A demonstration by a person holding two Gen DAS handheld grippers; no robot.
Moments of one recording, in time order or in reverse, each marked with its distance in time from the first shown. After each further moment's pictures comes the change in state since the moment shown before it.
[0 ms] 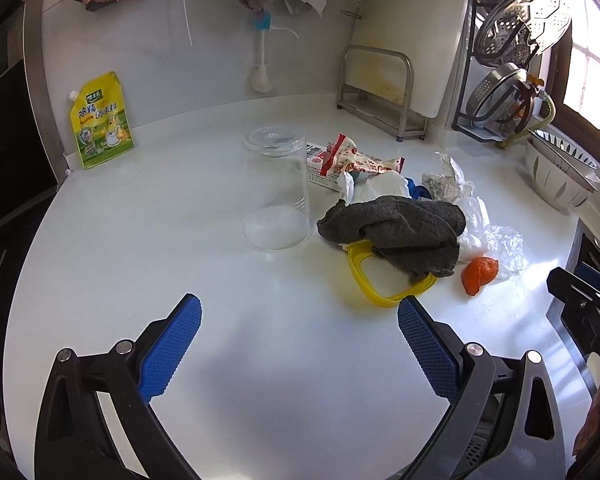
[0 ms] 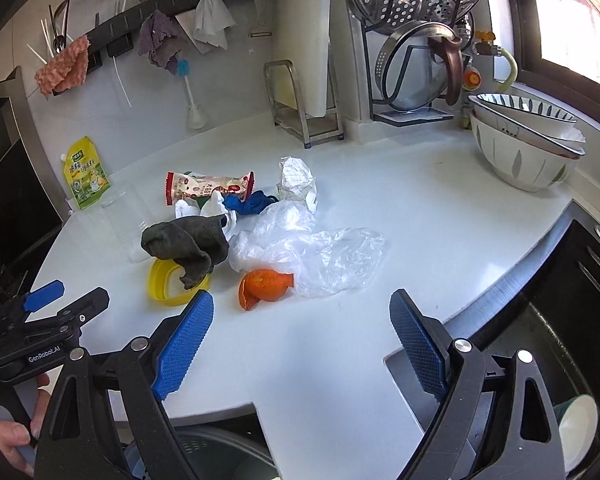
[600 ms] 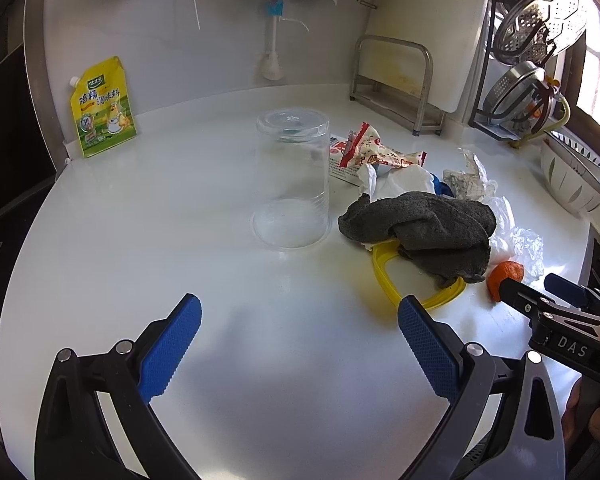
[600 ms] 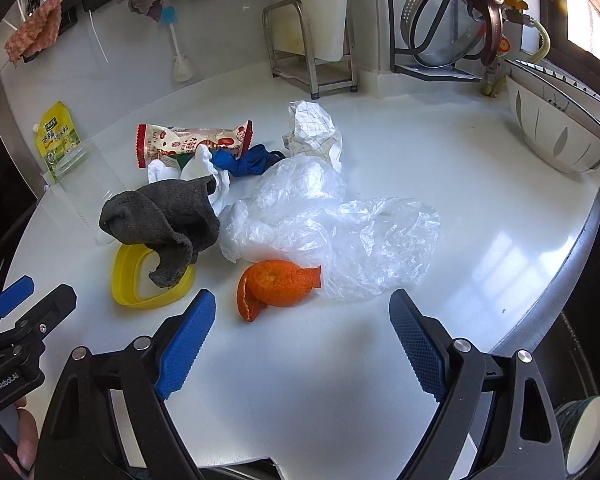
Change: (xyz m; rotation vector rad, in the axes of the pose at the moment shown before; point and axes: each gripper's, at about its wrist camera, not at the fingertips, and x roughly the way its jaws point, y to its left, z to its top) left arm 0.021 0.014 0.001 -0.023 0.026 0.021; right arm 0.067 0.021 0.005 -0.005 0.132 -0.072
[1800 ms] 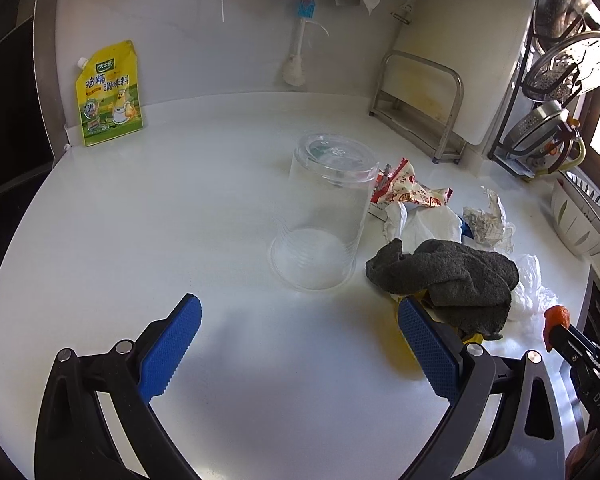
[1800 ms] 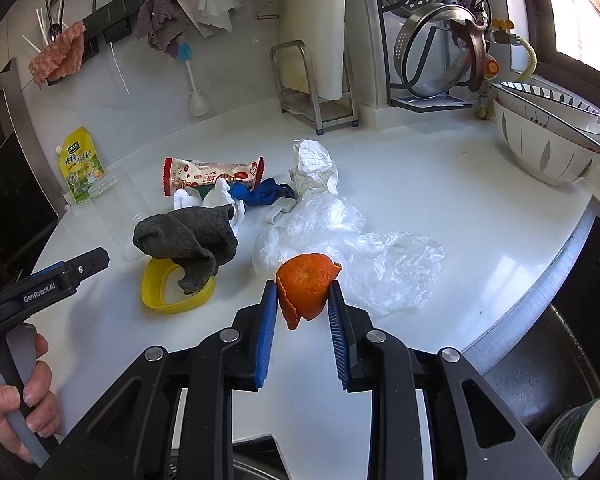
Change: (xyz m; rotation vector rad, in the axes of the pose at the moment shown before) left arm 0.020 0.024 0.029 -0.104 -0.013 -0.026; right arm -0.041 -0.013 -0.013 0.025 -0.132 0.092
